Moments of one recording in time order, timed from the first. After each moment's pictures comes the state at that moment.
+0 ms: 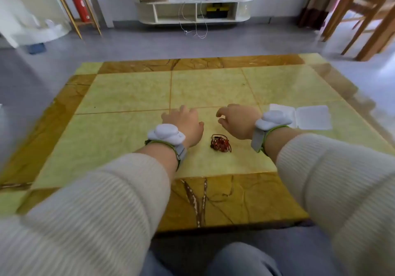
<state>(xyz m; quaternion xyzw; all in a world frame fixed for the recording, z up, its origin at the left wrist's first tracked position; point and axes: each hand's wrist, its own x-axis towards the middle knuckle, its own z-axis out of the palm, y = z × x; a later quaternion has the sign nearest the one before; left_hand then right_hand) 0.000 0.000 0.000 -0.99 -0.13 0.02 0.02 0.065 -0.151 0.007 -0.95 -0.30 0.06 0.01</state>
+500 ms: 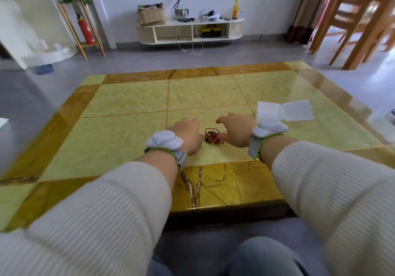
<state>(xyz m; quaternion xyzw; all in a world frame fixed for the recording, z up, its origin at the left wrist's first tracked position) -0.055 -0.030 -0.012 -0.99 -0.08 0.05 -0.04 0.006 -0.185 -0.007 -0.96 -0.28 0.06 0.02</state>
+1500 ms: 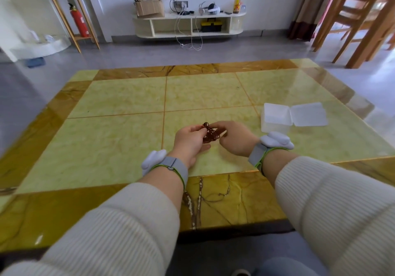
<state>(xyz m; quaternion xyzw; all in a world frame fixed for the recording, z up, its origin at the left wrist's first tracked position) -0.006 -0.037 -0.062 -0.60 -0.28 -0.02 -0.75 0.037 -0.167 -0.044 -0.92 -0.22 0.12 0.29</state>
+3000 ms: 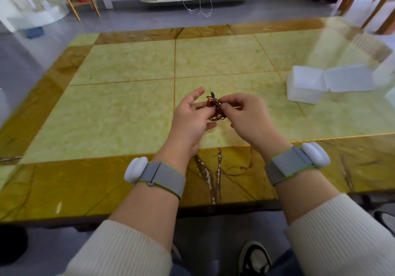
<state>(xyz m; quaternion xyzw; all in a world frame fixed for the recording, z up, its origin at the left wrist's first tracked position) -0.055 -0.009 -0.077 -0.61 -0.18 -0.08 -0.77 -0.010 -0.134 -0.078 -0.84 -0.11 0.01 0.54</state>
